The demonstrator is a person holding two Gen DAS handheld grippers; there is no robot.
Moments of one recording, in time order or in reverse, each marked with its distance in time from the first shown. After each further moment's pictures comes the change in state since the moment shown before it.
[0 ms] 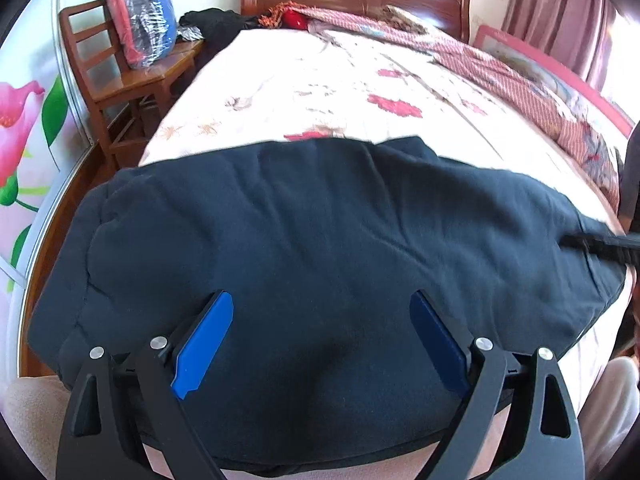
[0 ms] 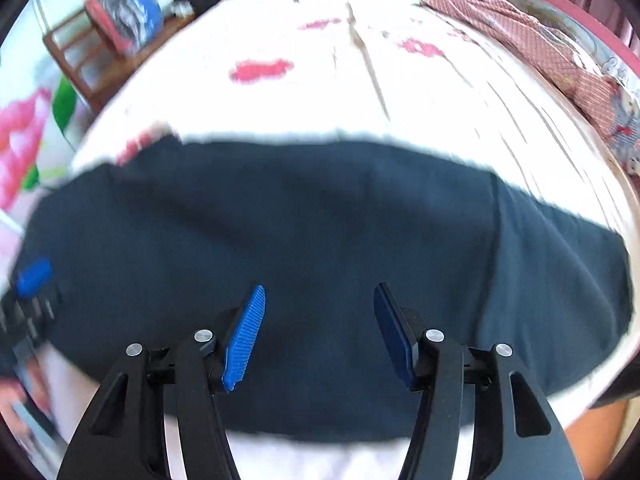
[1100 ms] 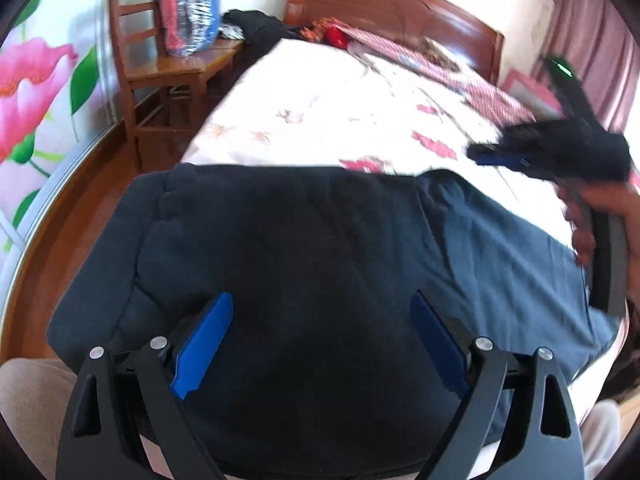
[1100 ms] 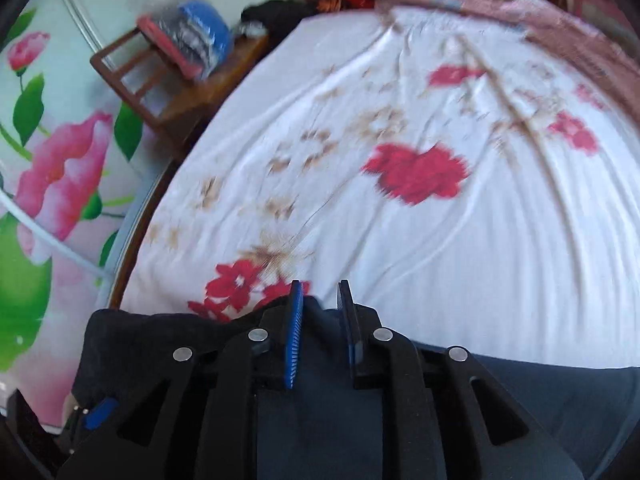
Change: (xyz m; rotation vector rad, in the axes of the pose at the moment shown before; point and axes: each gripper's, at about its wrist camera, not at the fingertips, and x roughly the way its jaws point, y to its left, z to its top) left arm 0.000 0.050 0.005 -0.174 -0.080 0.011; right arm 0.053 0.102 0.128 -0.069 -0.078 0.260
